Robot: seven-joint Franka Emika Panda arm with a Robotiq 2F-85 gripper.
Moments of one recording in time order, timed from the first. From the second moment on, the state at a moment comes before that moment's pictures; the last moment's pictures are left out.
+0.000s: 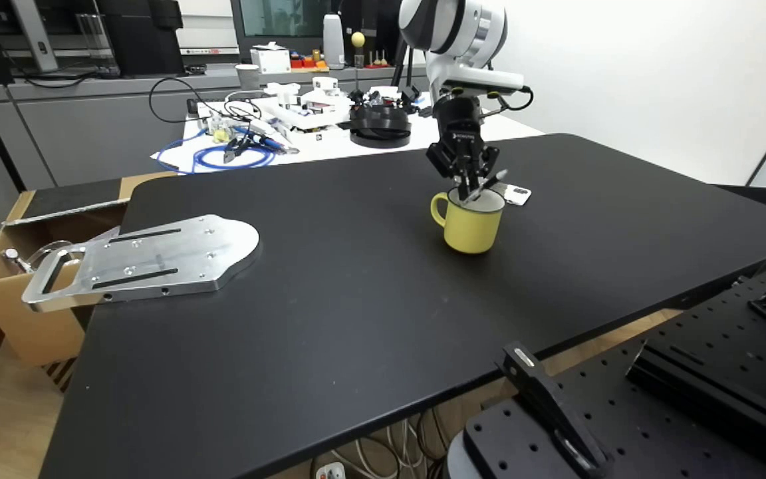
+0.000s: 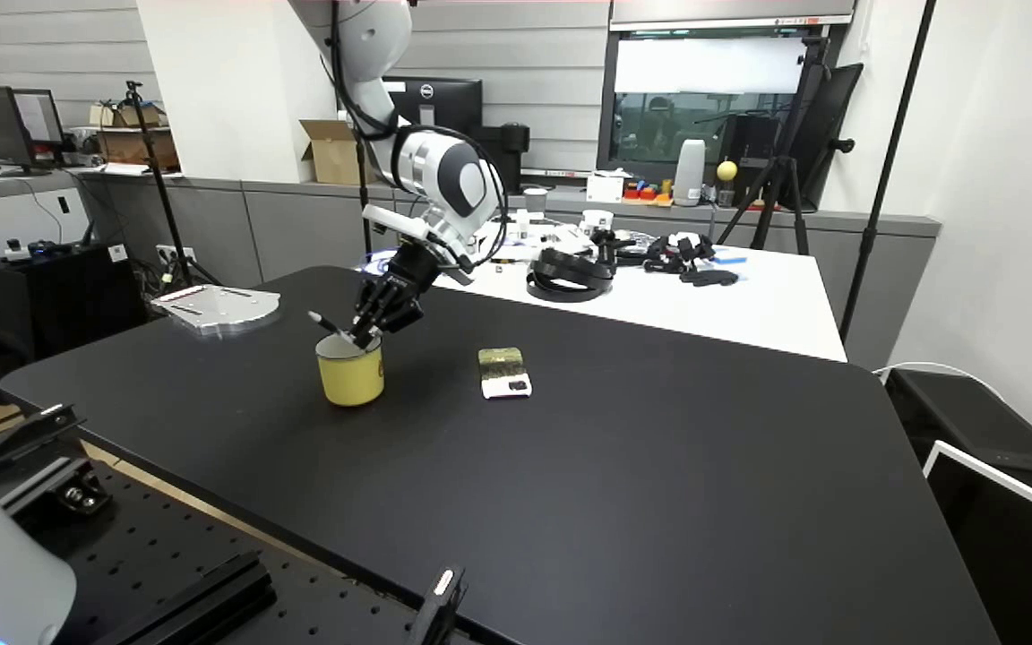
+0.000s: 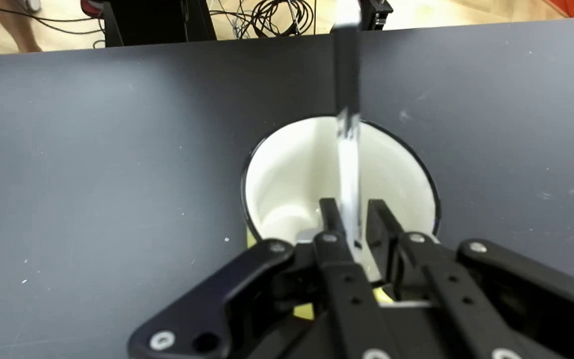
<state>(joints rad) -0.01 0.94 0.01 -1.47 0.26 1.53 0.10</state>
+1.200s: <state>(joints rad) -0.01 0.89 0.03 -1.43 0.28 1.47 0.09</state>
